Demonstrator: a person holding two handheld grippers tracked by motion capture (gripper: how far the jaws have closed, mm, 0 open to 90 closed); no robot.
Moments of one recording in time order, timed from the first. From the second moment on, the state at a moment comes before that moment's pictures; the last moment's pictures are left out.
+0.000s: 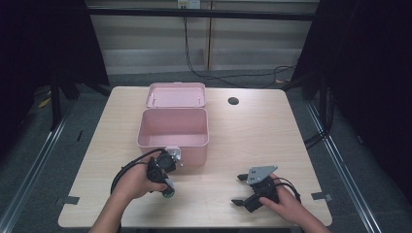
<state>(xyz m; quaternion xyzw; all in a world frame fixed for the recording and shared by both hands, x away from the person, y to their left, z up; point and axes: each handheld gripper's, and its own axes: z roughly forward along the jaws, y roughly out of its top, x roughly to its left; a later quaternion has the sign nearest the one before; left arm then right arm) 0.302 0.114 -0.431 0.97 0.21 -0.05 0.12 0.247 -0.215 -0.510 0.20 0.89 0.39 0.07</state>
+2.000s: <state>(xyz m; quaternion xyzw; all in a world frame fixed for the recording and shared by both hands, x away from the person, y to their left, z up) 0.340 0.127 -0.305 0.94 0.31 -0.06 0.11 0.247 -0.215 -0.510 0.20 0.90 0.39 0.07</state>
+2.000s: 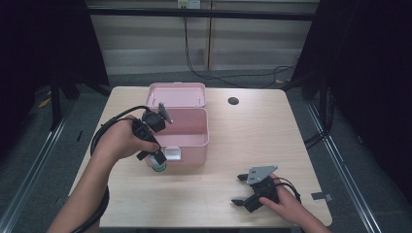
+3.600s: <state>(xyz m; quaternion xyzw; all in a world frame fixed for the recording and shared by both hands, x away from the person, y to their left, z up) 0.406 0.076 -0.282 0.94 0.31 -0.01 0.13 0.247 -0.215 -0.510 0.20 0.90 0.39 0.07</state>
